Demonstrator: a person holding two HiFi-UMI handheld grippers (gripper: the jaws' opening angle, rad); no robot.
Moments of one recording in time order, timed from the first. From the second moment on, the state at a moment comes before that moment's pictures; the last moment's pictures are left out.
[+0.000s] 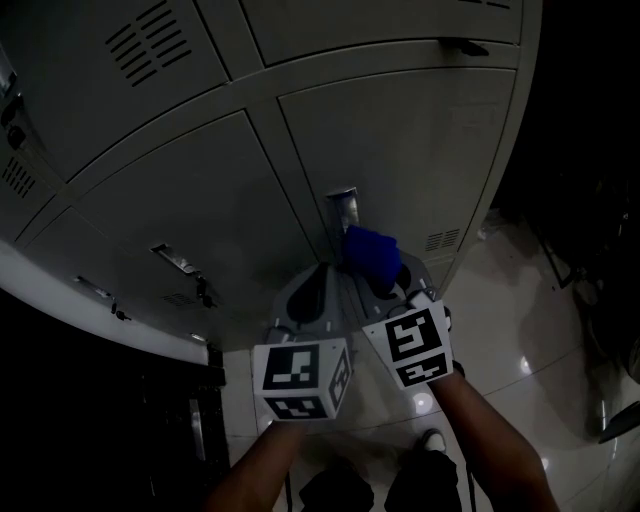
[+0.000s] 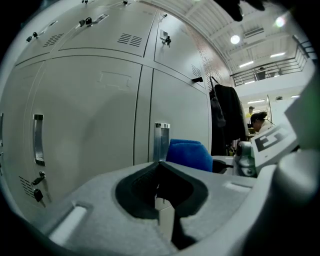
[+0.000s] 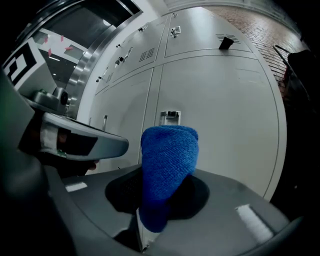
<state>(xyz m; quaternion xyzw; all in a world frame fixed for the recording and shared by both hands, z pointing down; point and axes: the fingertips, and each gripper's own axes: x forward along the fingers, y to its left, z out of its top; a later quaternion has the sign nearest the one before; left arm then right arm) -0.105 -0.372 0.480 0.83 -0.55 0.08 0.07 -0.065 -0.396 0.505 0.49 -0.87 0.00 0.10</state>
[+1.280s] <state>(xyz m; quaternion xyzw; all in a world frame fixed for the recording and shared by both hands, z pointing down) -0.068 -0.378 0.499 0.81 -0.57 0.09 0.07 0.063 -0.396 0.516 0.54 -0.84 -0.01 0.11</state>
